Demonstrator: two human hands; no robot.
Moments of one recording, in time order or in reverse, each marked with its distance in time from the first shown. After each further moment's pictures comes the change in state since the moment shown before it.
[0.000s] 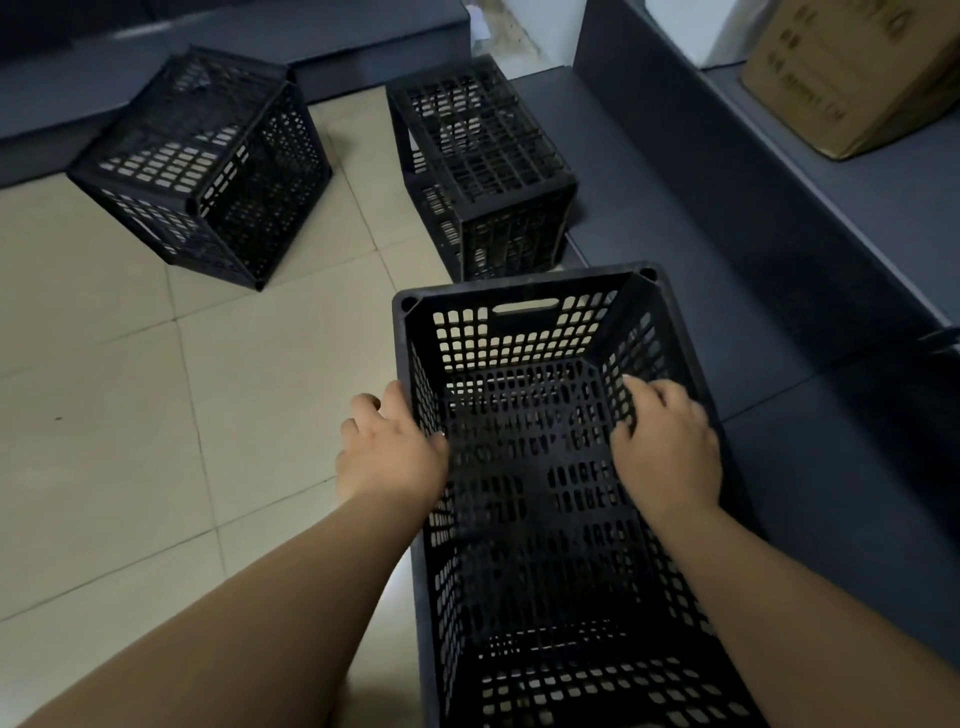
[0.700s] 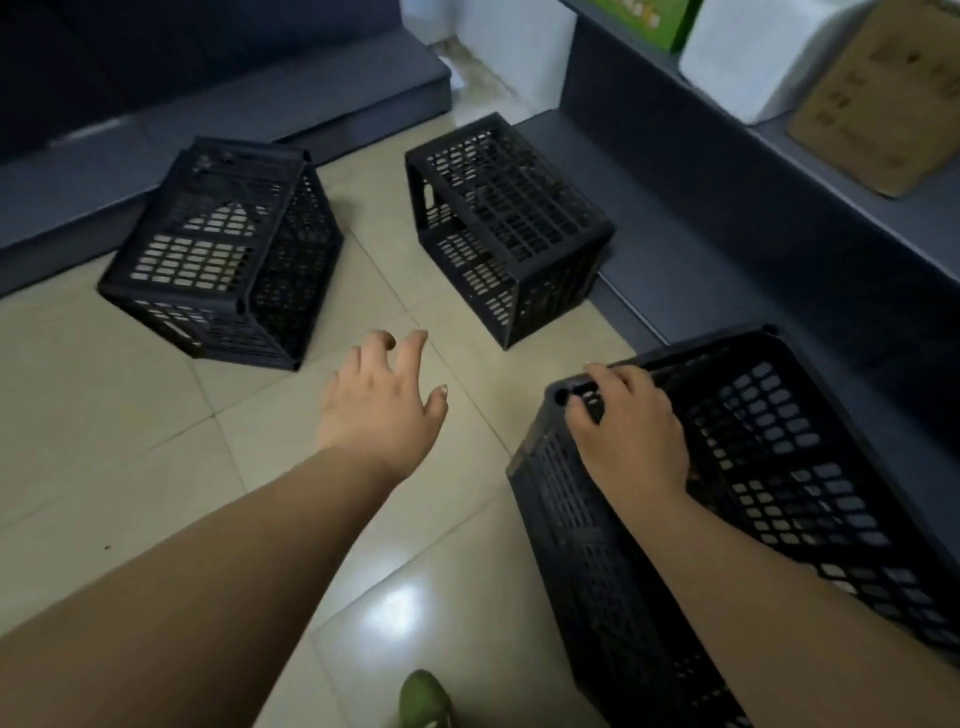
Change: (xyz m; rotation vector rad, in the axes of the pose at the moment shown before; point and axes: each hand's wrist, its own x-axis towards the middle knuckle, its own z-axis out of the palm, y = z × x) left_hand 0.186 -0.116 -0.179 0.210 0.149 0.529; right_hand 0.029 -0.268 0.004 0.142 0.044 0.084
